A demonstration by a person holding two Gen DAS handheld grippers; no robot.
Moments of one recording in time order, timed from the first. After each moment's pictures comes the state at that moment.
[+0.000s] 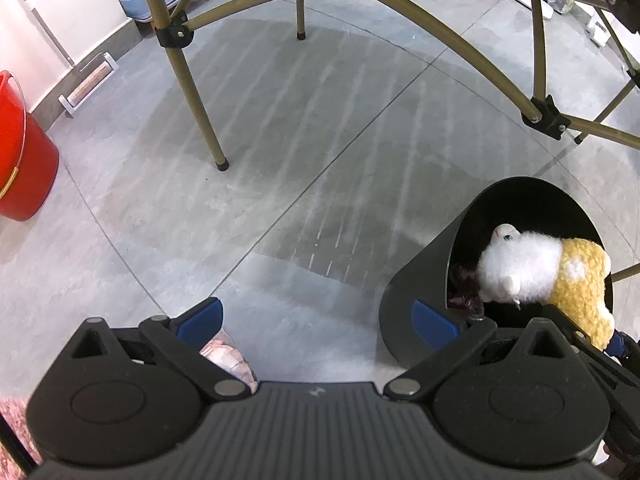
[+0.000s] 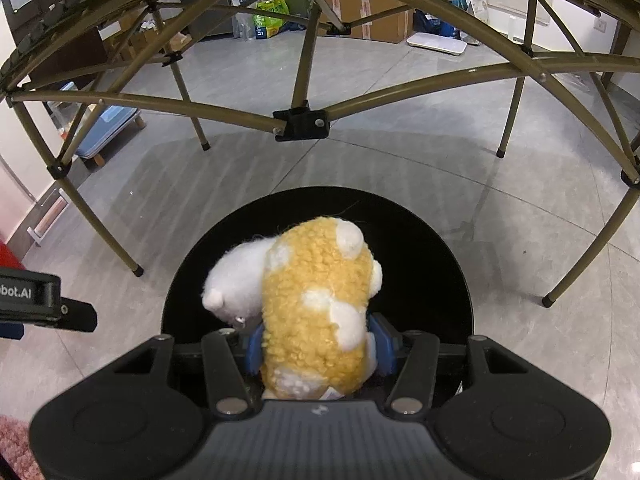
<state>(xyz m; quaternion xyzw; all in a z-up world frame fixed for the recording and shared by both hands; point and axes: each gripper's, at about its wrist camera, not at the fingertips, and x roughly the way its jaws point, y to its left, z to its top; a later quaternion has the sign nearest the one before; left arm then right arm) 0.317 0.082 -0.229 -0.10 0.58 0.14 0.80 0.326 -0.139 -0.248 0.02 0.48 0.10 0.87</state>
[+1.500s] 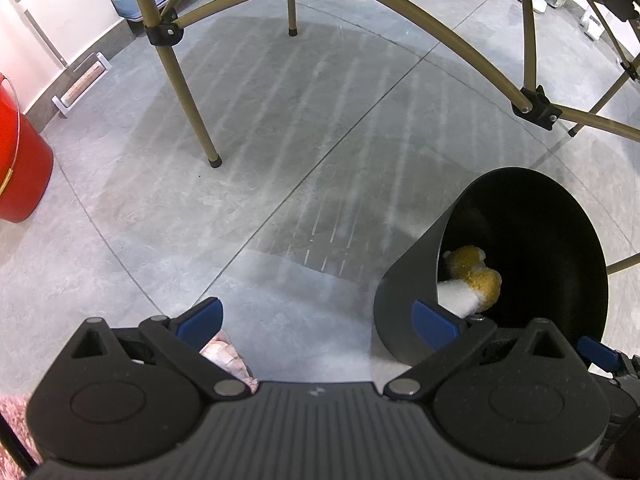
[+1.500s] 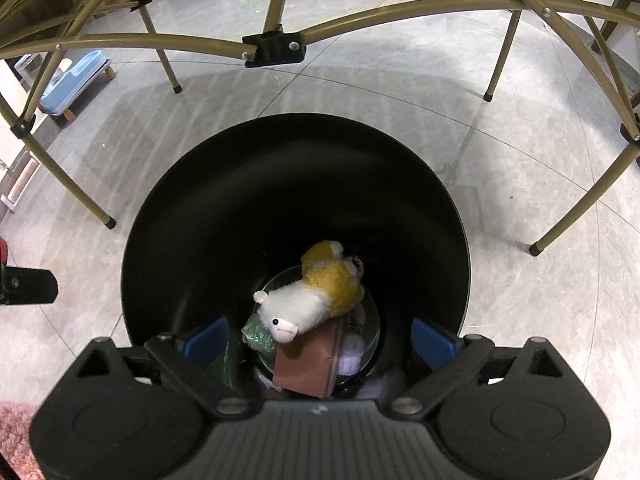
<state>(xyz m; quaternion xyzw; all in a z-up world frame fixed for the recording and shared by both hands) 0.317 0.077 -0.231 -0.10 0.59 0.13 0.79 0.333 -0.136 -0.273 0.01 0.56 0.07 0.82</state>
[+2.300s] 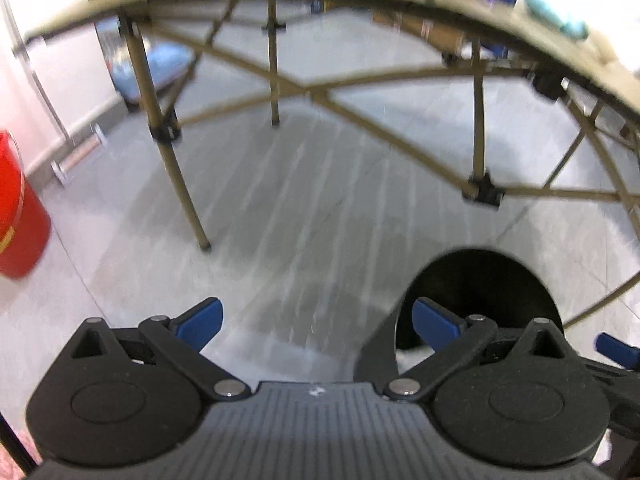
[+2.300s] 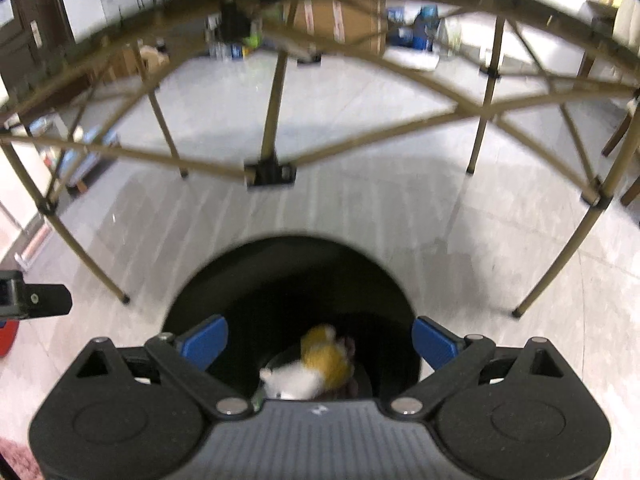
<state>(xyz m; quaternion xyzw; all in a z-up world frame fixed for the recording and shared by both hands) 0.304 0.064 -0.173 -0.08 0.46 0.12 0.87 0.327 -0.158 -0.202 0.03 0.45 0.06 0.89</state>
